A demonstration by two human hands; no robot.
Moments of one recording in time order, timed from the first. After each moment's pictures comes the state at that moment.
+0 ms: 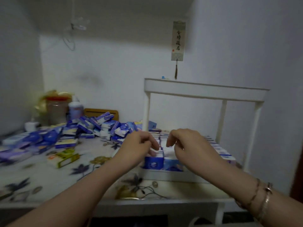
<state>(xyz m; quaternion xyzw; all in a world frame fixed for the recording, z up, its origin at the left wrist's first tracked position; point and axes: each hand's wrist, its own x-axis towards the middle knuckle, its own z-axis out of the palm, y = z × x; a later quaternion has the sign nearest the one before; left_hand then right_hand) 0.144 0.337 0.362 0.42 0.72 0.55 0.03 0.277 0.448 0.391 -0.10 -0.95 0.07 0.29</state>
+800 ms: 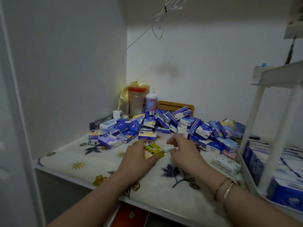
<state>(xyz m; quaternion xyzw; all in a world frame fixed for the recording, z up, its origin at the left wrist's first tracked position) -0.026 0.148 0.281 0.18 0.91 0.36 -0.11 0.021 0.308 0.315 0.00 -0.94 0.30 0.16</state>
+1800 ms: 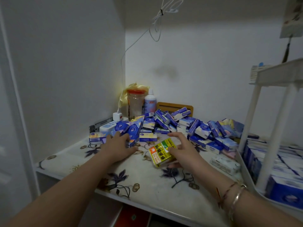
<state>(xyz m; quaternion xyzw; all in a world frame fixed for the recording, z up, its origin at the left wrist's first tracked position) -0.106 0.098 0.289 0.12 0.98 0.11 -0.08 0.030 0.303 0.322 -0.05 -0.83 0.54 0.09</state>
